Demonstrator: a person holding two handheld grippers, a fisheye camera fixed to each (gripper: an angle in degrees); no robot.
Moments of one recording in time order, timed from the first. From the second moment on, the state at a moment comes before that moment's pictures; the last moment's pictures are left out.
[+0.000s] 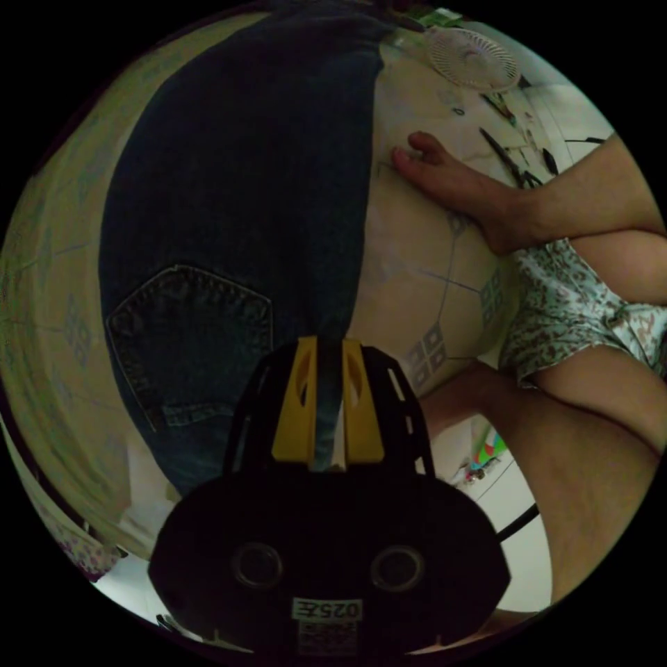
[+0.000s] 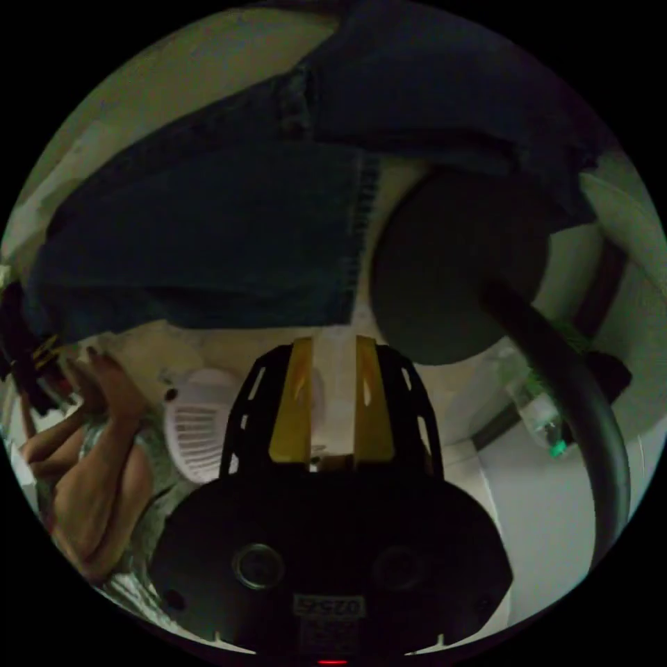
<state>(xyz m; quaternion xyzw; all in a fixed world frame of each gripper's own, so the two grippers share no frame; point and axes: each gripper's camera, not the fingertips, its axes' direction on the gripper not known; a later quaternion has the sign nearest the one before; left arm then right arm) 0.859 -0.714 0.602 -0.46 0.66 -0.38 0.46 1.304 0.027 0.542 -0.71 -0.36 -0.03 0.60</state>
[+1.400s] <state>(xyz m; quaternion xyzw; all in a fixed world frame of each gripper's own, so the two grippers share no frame) 0.796 -0.486 0.618 -0.27 0.71 -0.56 0.33 1.165 0.163 0.257 -0.24 -0.79 -0.28 0.50</state>
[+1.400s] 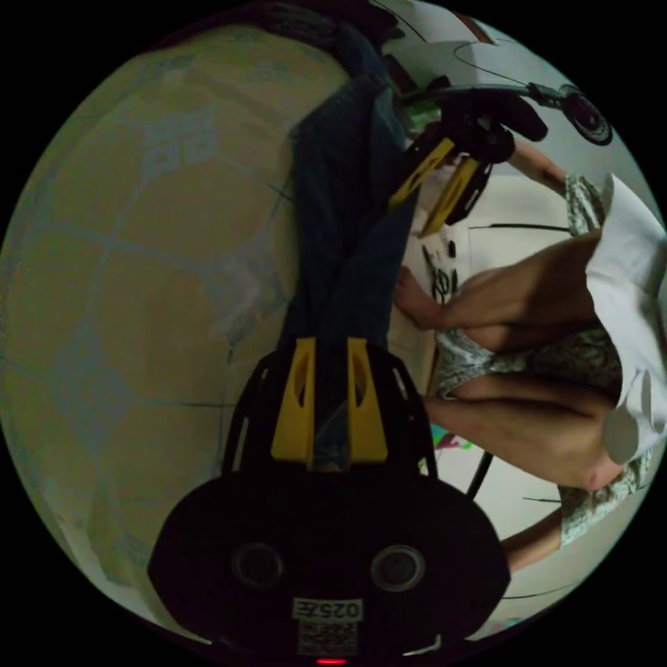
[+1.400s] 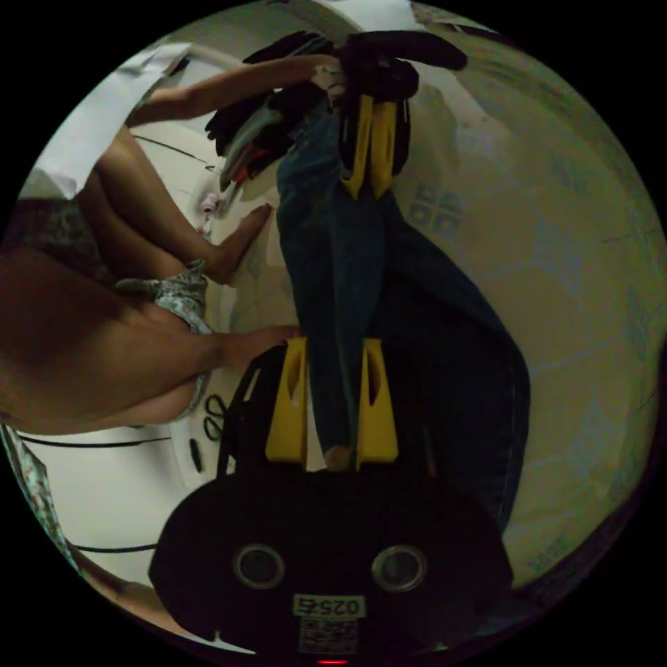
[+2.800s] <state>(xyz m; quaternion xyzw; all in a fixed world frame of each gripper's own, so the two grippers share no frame) 0.655 -0.577 0.429 -0.26 0.59 -0.63 0.44 1.018 0.248 -0.011 -0.07 -0.77 -0.29 0.56</state>
